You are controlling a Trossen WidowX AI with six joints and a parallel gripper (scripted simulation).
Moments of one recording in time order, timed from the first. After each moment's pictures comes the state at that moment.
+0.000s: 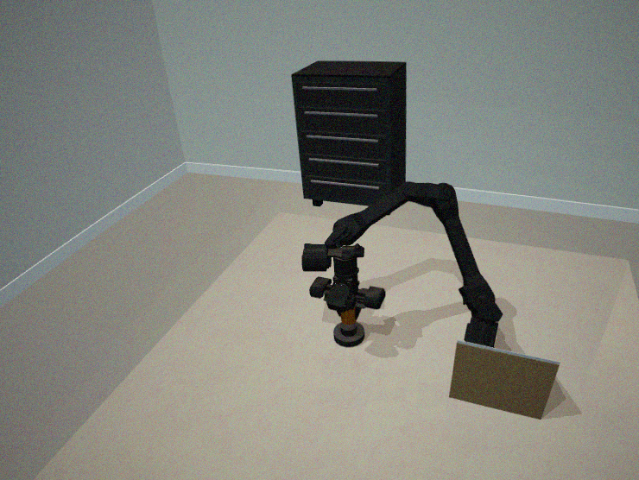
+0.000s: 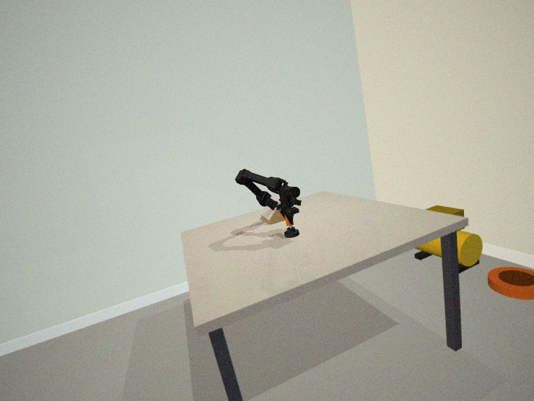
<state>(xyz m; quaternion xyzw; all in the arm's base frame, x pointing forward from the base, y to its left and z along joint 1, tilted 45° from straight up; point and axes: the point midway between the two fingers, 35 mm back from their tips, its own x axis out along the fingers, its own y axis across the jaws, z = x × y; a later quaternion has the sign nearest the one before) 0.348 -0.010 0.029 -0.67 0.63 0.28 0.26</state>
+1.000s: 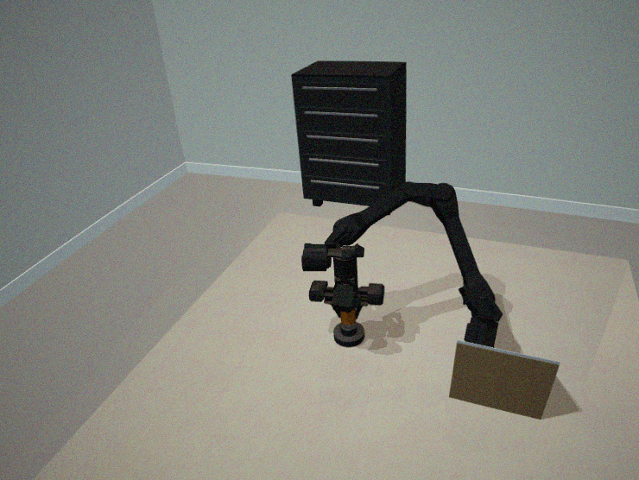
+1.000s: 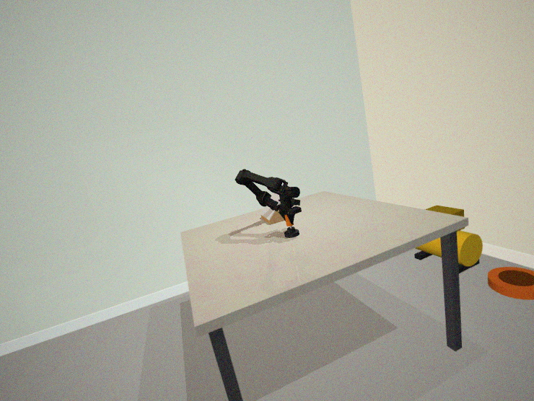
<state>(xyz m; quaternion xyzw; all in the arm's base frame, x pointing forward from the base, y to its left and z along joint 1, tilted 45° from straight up) 0.348 -0.011 0.028 -0.70 0.60 0.35 0.19</state>
